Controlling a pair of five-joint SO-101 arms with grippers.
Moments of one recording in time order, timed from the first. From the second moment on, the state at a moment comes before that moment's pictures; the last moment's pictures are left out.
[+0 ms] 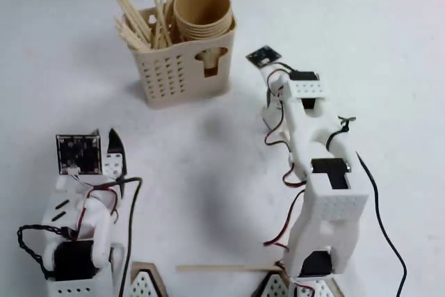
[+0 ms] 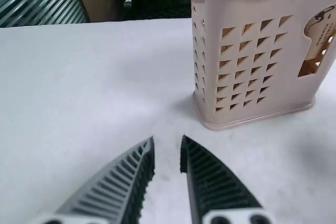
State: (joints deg) left arm -10.2 -104.1 82.4 56.0 -5.4; right arm -6.3 26.0 2.8 64.9 32.1
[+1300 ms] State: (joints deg) left arm -10.2 -104.1 82.4 56.0 -5.8; right arm -35.2 -23.3 -8.8 34.9 6.5
